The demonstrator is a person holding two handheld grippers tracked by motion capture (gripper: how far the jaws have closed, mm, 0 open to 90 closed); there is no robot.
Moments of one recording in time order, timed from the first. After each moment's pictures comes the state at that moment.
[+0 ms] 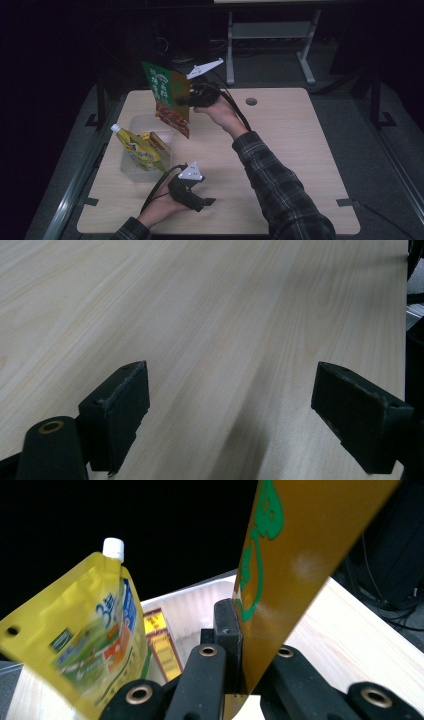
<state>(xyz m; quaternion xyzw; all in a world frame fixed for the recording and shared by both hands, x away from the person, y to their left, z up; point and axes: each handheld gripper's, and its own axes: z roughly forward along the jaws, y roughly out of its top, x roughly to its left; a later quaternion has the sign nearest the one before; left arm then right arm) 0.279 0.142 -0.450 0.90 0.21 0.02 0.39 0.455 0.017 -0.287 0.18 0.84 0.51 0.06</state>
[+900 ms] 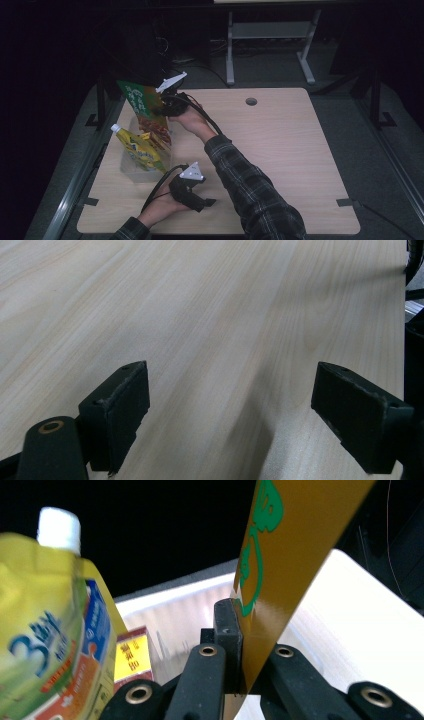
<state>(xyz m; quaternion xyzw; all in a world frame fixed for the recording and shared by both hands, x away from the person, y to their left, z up) 0.280 0.140 -0.453 0.90 0.22 0.01 0.38 0.471 0.102 -0.334 0.17 0.85 0.49 0.05</state>
